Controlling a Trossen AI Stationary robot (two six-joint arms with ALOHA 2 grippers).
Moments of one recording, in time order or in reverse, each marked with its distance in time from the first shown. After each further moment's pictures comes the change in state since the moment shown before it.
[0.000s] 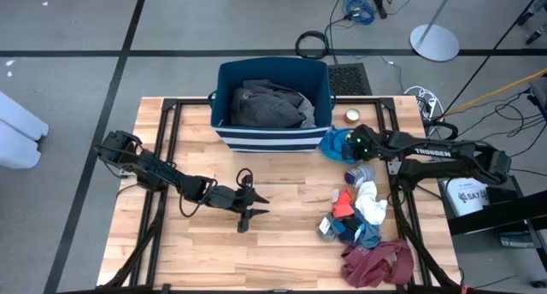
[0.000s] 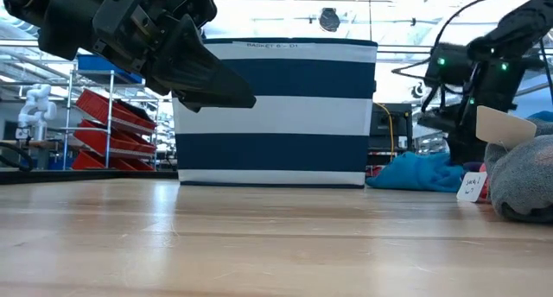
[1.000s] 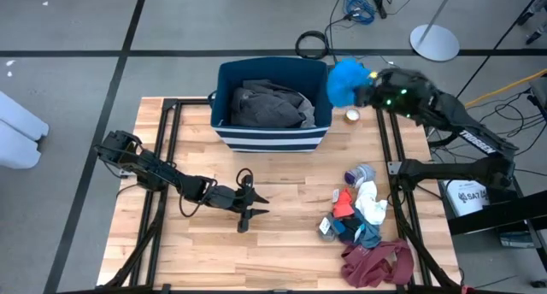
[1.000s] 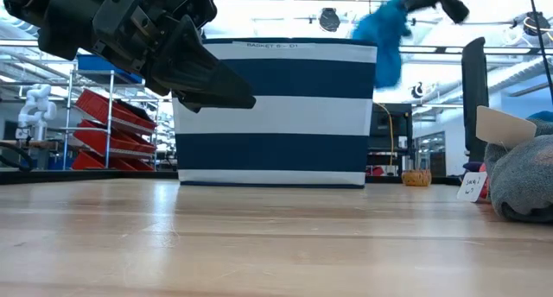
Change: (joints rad) left arm 0.000 0.000 0.000 -0.003 0.000 0.000; right arm 0.013 -0.073 0.859 -0.217 0.170 -0.194
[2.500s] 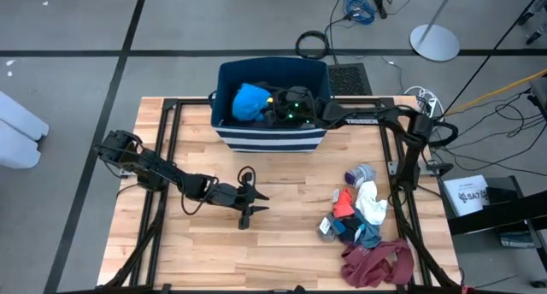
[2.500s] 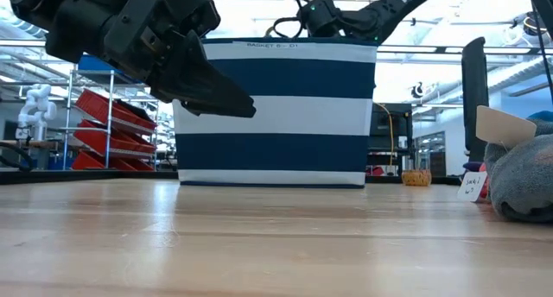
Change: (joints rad) left arm 0.030 0.000 0.000 -0.035 0.003 0.035; right arm 0.122 0.910 0.048 0.941 -0.276 -0.204
